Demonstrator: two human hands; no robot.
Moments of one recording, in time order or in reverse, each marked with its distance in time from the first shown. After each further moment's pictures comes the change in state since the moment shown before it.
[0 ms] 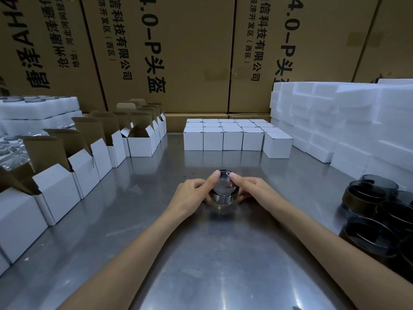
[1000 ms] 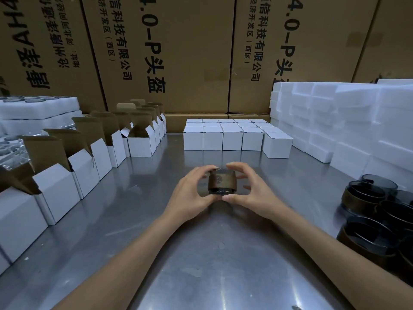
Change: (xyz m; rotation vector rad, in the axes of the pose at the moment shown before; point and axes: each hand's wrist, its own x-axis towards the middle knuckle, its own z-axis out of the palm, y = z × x) left_hand -0.004 -0.002 -0.002 0.133 0.139 0.484; right_hand -0.004 0.004 0.003 -0.310 0.122 -0.298
